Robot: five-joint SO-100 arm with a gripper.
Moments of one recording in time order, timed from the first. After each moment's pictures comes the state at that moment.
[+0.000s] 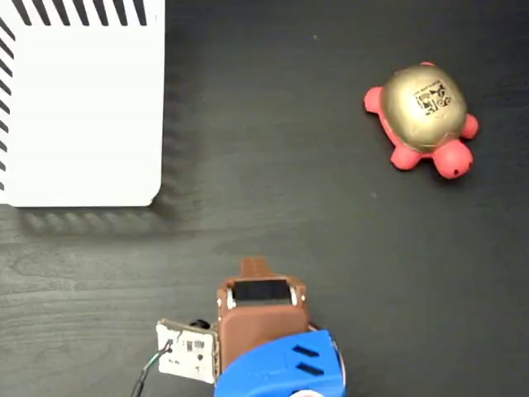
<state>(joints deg) 0.2 185.8 167.9 71.9 3.2</state>
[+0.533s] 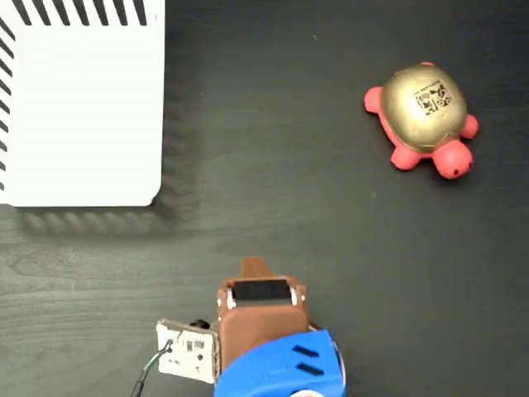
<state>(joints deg) 0.2 185.8 167.9 71.9 3.2</state>
